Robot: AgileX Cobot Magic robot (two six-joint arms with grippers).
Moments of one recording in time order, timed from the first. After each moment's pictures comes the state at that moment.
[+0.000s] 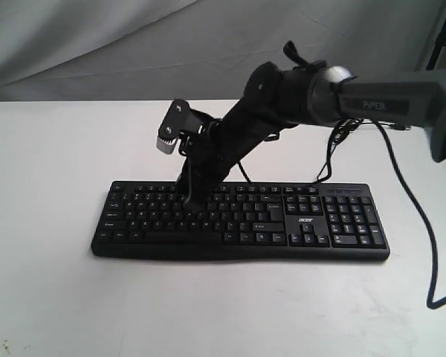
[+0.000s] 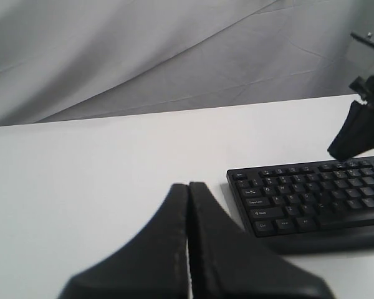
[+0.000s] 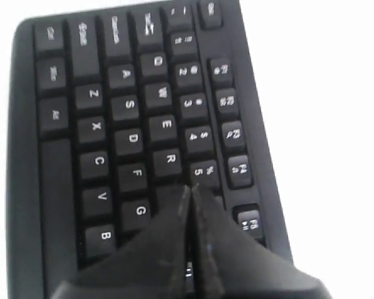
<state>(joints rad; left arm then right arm) -0.17 0.00 0.00 0.04 0.26 -0.02 0.55 2.24 -1.67 0.66 0.73 -1.24</state>
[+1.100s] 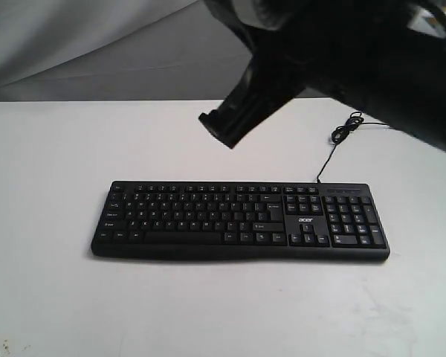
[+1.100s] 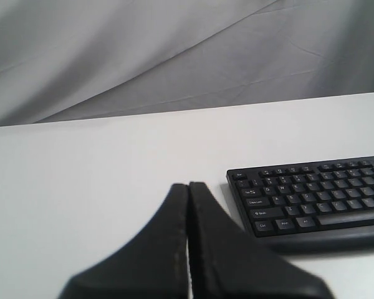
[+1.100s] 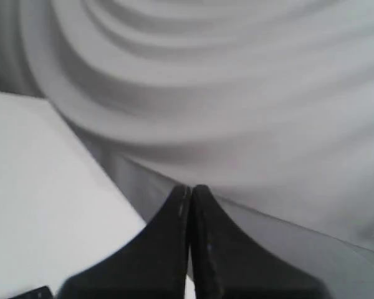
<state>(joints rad) -0.17 0.00 0.00 0.04 0.26 -0.02 0.90 1.18 -0.87 0.76 -0.30 -1.24</state>
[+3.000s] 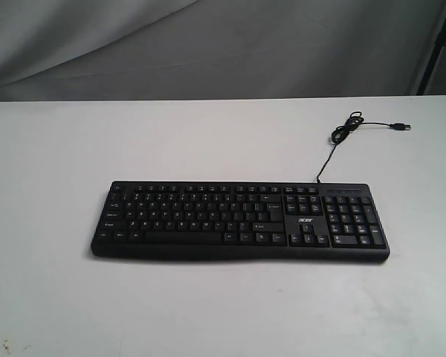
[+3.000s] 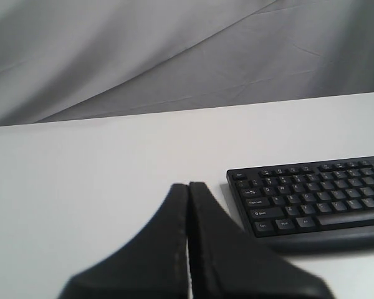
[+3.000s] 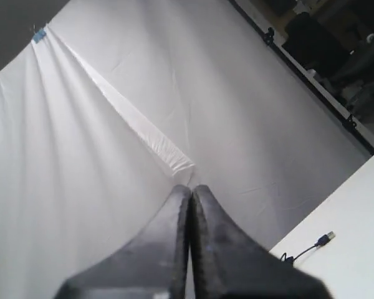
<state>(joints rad) -0.17 0.00 0.00 0.04 0.26 -0.02 -0.02 0.01 -0.09 1.25 -0.14 -0.50</state>
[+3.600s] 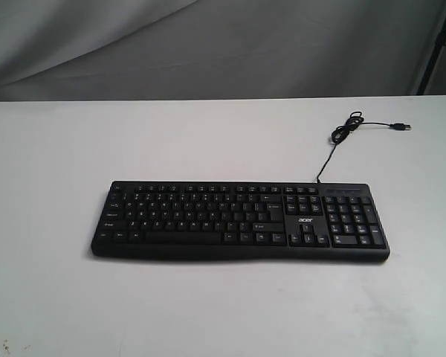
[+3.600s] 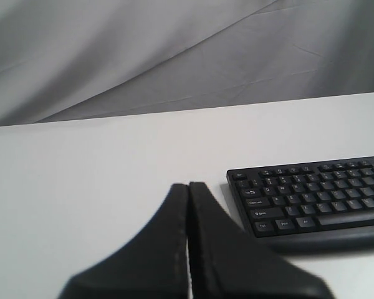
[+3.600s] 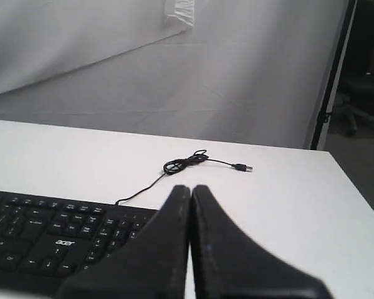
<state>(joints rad) -0.17 0.00 0.00 0.04 0.26 -0.02 -0.02 0.00 -0.09 0.30 0.28 -0.37</state>
